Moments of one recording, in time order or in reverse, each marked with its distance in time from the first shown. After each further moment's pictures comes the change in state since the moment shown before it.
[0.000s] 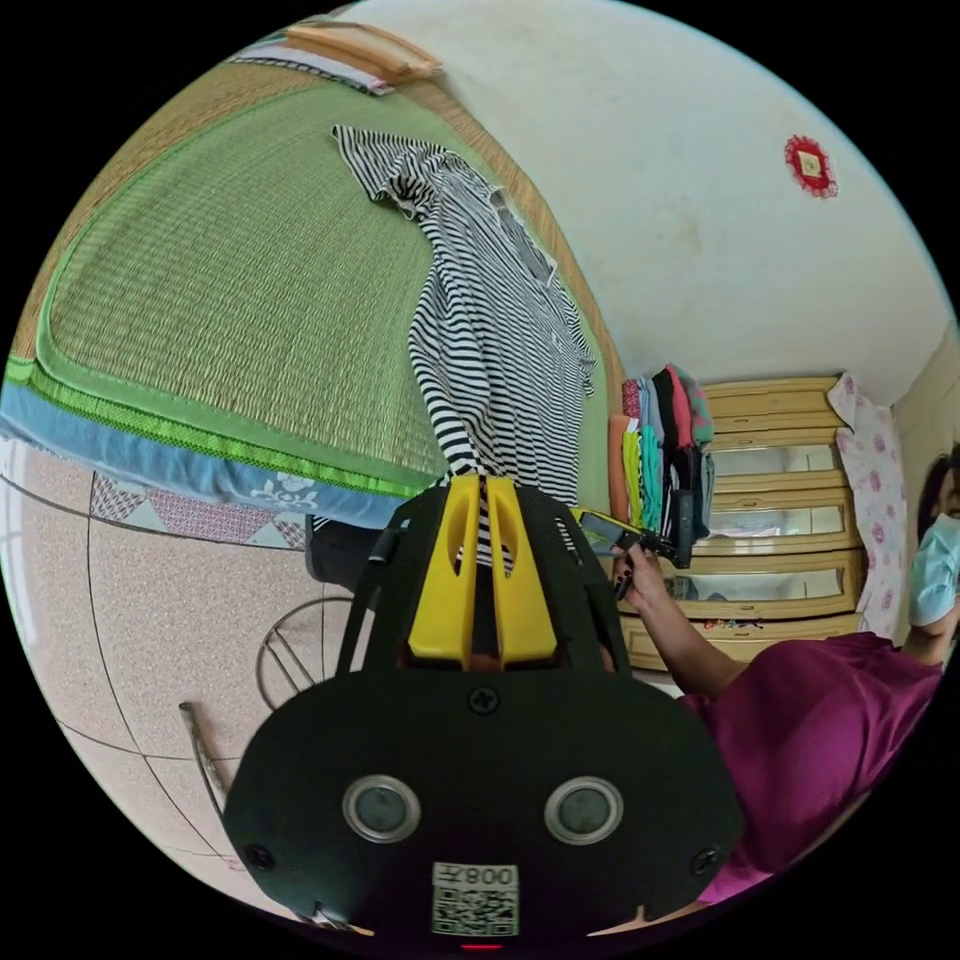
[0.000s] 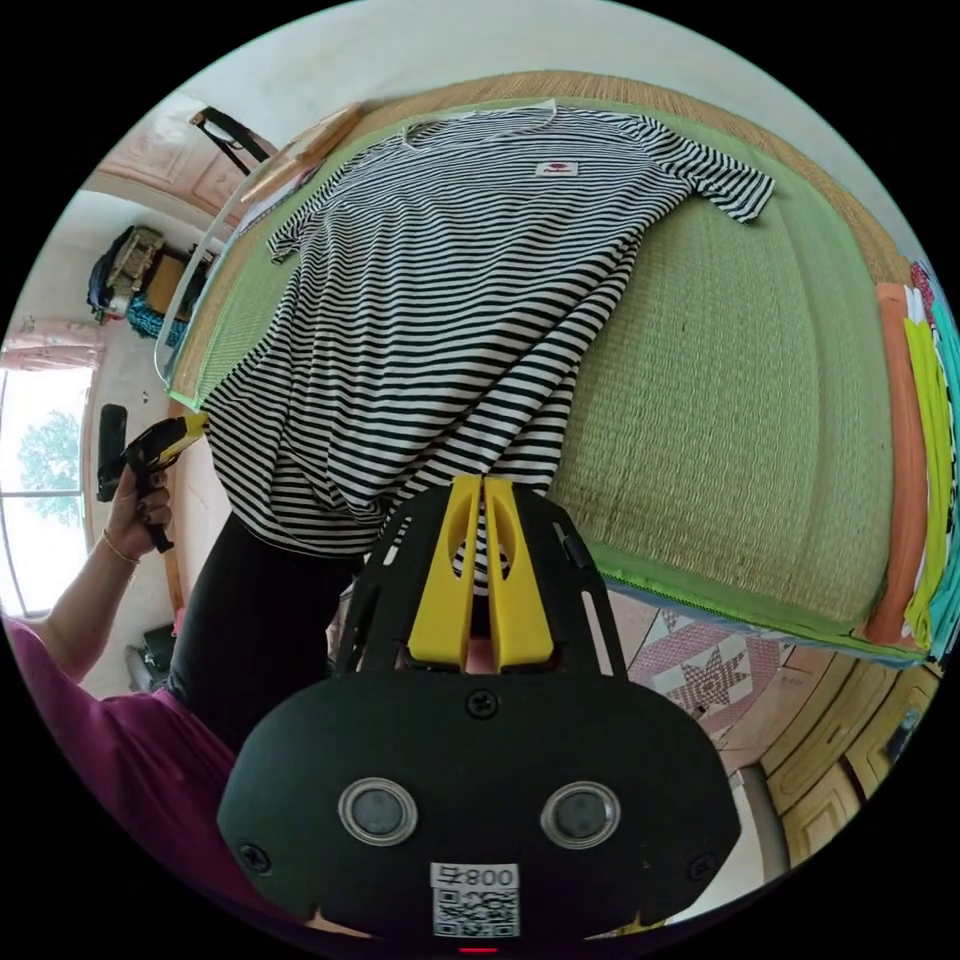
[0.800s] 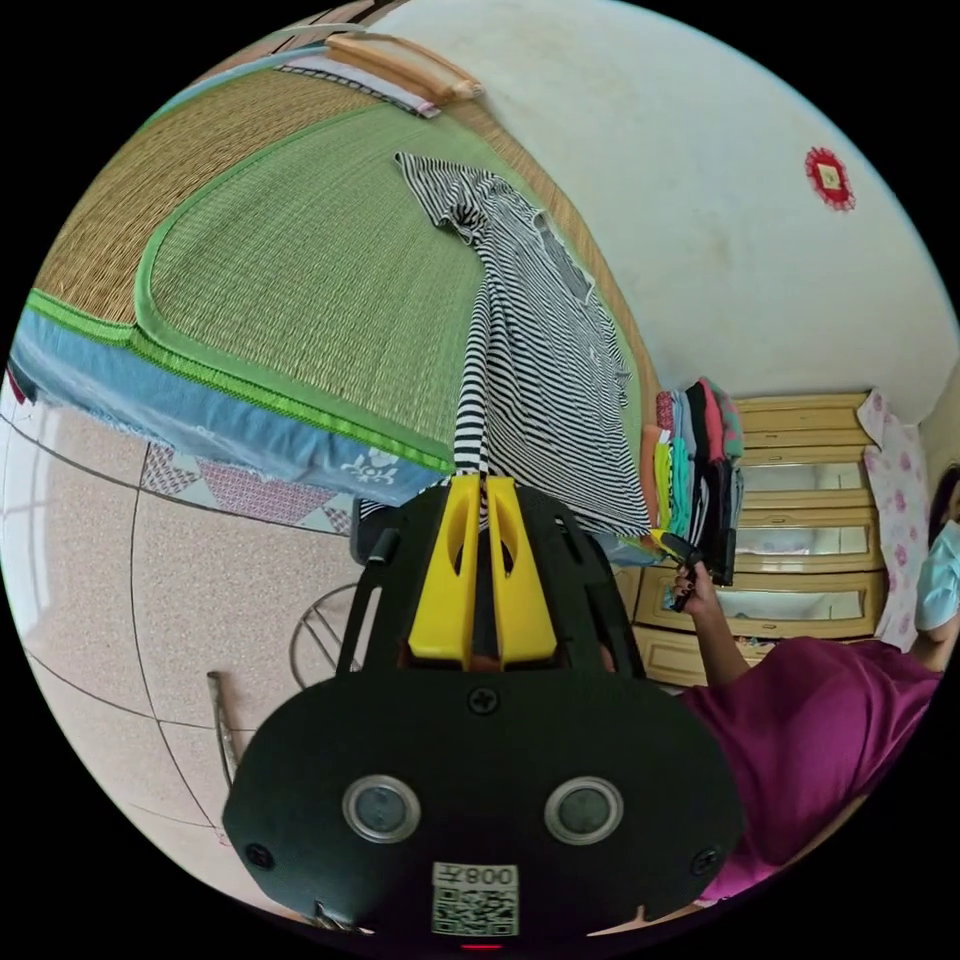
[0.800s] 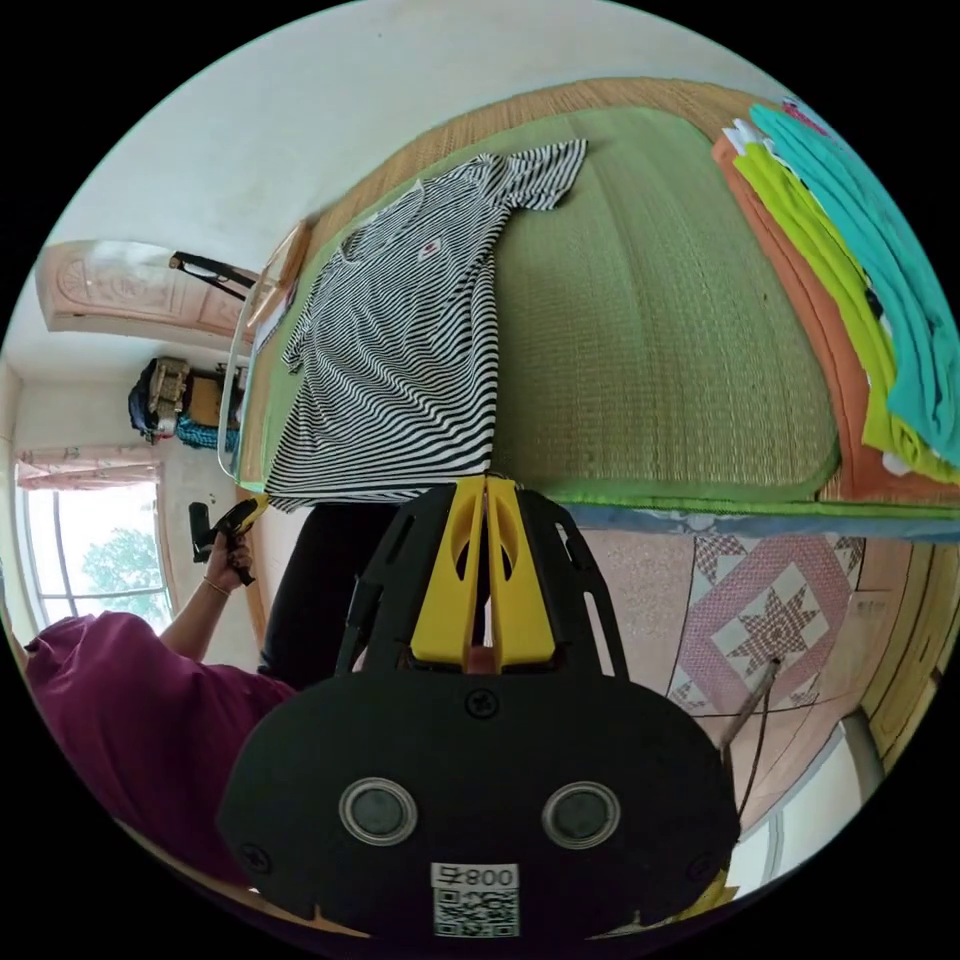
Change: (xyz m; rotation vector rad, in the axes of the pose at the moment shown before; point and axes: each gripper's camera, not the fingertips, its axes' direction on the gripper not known) left arm -0.037 0.069 -0.022 -0.002 -0.132 -0.092; right arm 0.162 0.107 -0.099 0.119 -0.230 0.276
